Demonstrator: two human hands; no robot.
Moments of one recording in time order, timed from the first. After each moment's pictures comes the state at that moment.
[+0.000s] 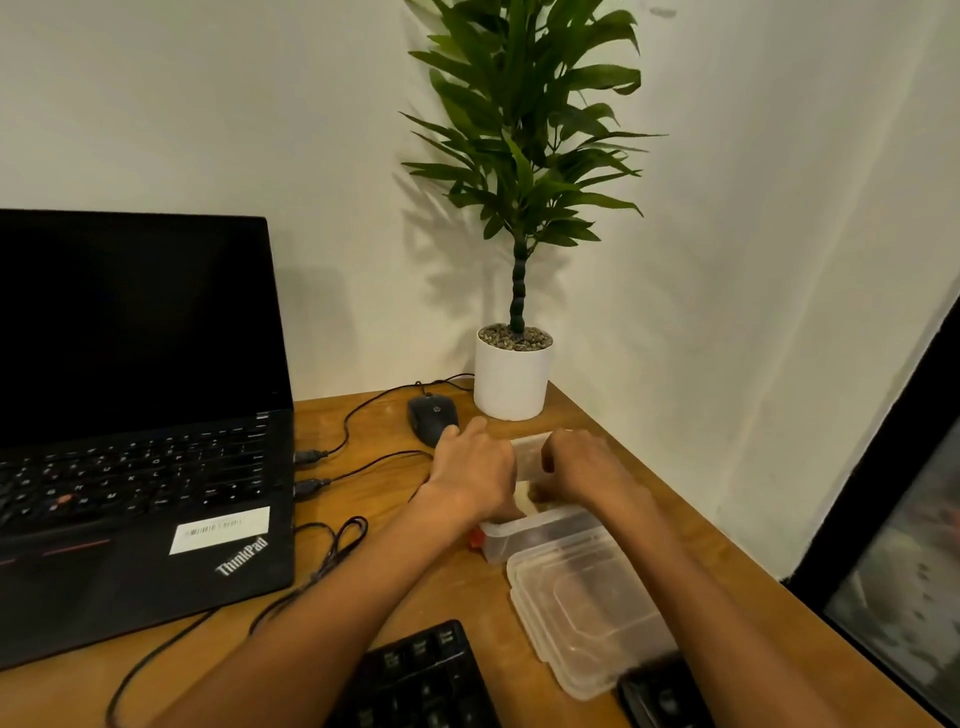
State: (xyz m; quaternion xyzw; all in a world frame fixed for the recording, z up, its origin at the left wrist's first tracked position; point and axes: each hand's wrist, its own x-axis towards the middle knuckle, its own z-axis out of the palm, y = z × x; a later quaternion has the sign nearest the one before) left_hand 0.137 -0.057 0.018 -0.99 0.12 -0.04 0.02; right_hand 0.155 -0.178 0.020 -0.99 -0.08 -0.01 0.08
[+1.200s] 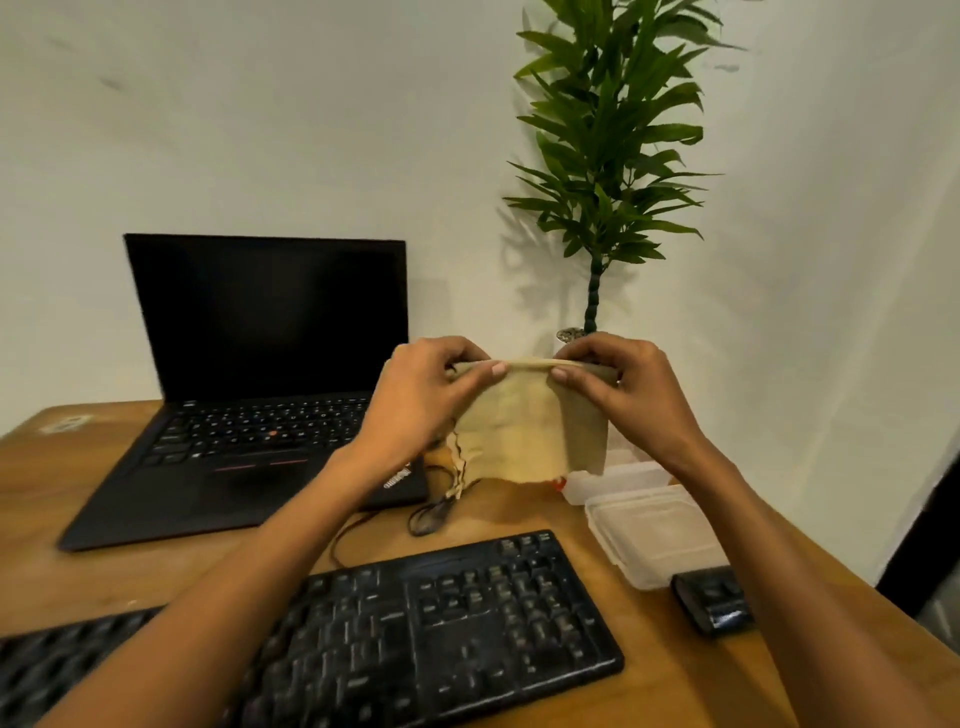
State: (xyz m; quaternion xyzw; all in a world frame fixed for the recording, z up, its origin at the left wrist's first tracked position) left_hand -0.011 0.058 0.095 -0.87 0.10 -0.34 -0.34; right_hand 0.036 -0.141 0.102 -0.81 -0.35 -0.24 0.41
